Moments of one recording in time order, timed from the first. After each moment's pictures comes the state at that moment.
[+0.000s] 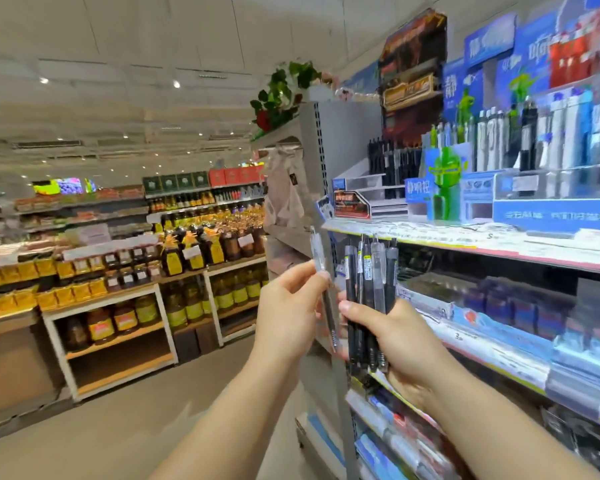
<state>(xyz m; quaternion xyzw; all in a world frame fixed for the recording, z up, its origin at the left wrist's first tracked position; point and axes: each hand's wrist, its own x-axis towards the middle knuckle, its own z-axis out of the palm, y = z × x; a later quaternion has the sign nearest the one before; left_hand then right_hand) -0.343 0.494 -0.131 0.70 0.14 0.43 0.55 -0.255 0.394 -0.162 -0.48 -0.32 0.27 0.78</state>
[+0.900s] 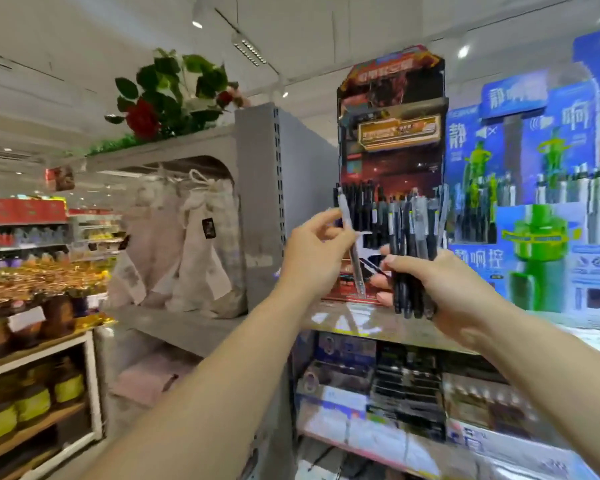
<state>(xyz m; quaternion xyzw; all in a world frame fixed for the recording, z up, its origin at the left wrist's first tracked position) -0.005 0.779 -0.022 0.71 -0.18 0.33 0.59 -0.020 0.609 -0.046 -0.61 -0.19 -0.07 0.76</state>
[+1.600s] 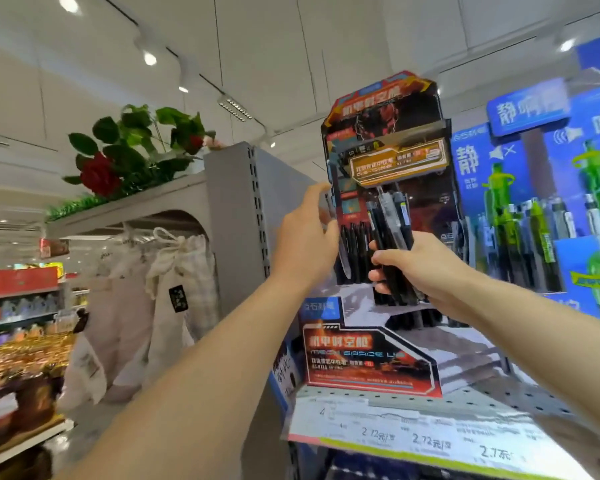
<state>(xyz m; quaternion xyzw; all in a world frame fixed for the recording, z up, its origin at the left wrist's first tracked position) 0.112 0.796 0.064 0.77 -0.22 0.53 0.26 0.108 0.623 0.026 -0.67 -0.20 -0.18 0.69</state>
